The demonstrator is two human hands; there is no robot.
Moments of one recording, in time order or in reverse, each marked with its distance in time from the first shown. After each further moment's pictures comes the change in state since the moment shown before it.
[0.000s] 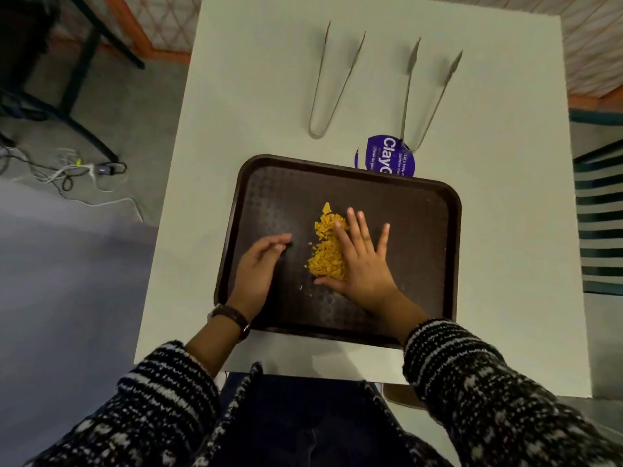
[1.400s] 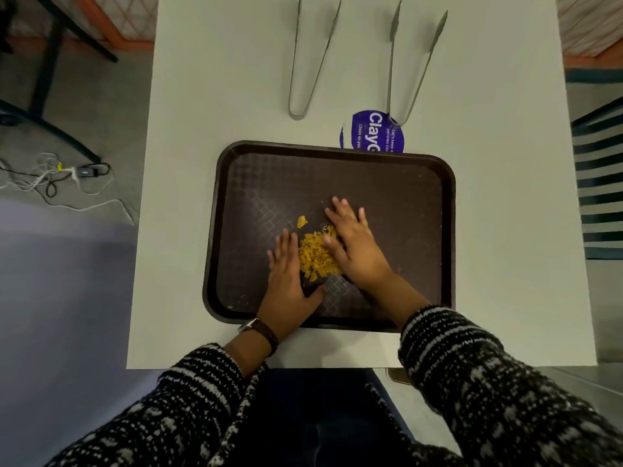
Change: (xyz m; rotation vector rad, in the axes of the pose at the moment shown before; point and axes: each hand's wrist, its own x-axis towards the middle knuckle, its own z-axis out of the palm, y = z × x) left_hand -0.023 -0.047 0.045 0.796 -0.227 0.244; right_hand 0.004 0.011 0.008 0.542 0.049 0.026
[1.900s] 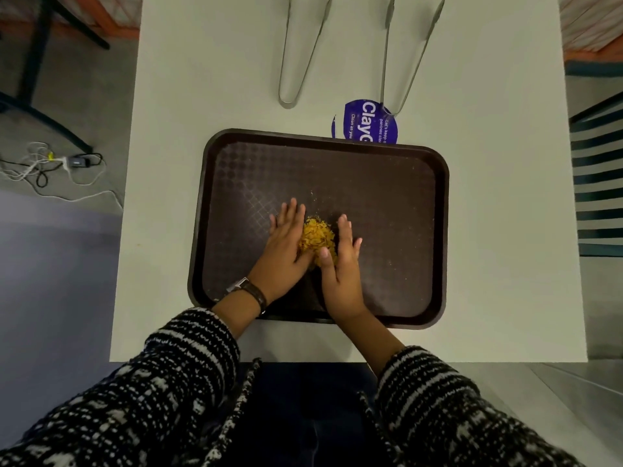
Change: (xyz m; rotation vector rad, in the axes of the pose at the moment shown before) left_hand 0.043 0.006 -0.008 0.058 -0.108 0.107; right_hand -0.043 -0.036 0.035 0.462 0.281 0.301
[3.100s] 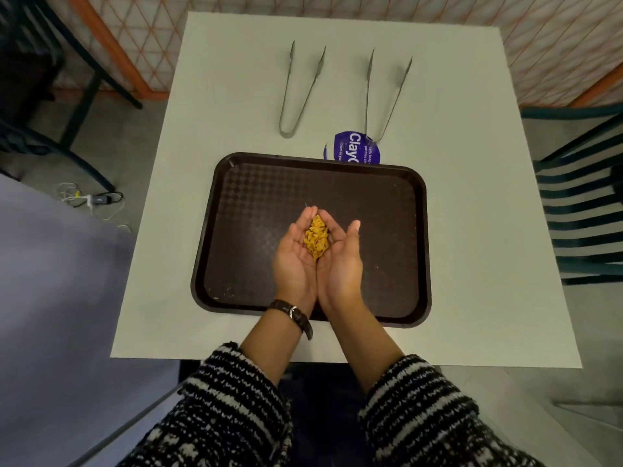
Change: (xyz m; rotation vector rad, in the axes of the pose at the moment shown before) left_hand -0.032 0.105 -0.003 -1.804 0.464 -0.348; right_hand -0.017 -0.074 -0.027 1.254 0.046 0.372
